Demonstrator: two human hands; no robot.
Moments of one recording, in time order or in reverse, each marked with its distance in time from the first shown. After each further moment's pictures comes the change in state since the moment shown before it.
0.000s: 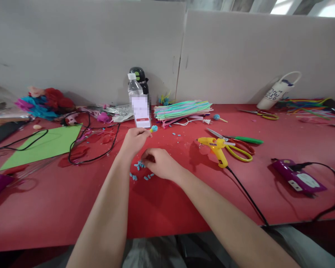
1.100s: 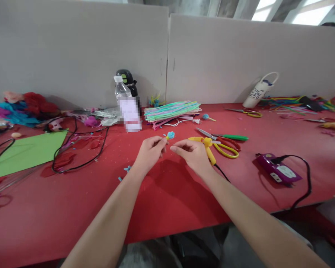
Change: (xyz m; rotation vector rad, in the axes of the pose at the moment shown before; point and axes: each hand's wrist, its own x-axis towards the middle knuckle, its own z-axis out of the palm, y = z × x) left_hand -0.046 0.041 0.062 -0.297 -0.257 0.047; right_hand -0.058 0.028 -0.084 0.277 0.564 0.074
